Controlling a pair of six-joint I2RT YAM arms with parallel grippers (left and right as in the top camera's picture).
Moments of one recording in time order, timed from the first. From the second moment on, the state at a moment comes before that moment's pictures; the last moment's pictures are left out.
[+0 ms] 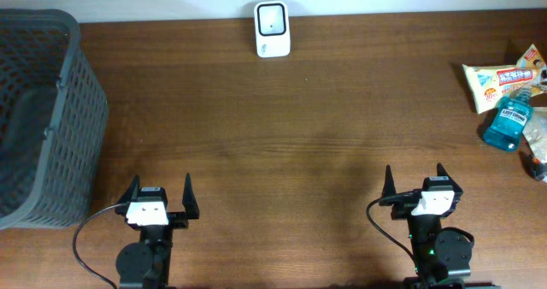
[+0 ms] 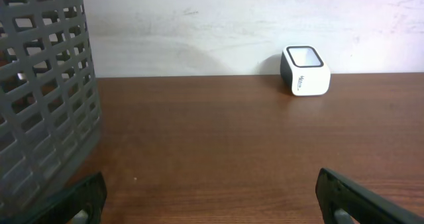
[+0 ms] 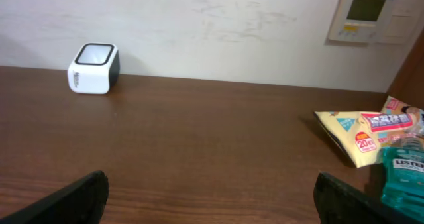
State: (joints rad) left arm -0.05 0.02 0.02 -0.08 -0.06 0.00; right arm 0.03 0.01 0.01 -0.07 0.06 -0.07
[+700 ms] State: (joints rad) left arm -0.05 0.02 0.02 -0.08 -0.06 0.00; right arm 0.03 0.01 0.01 -0.07 0.06 -0.07
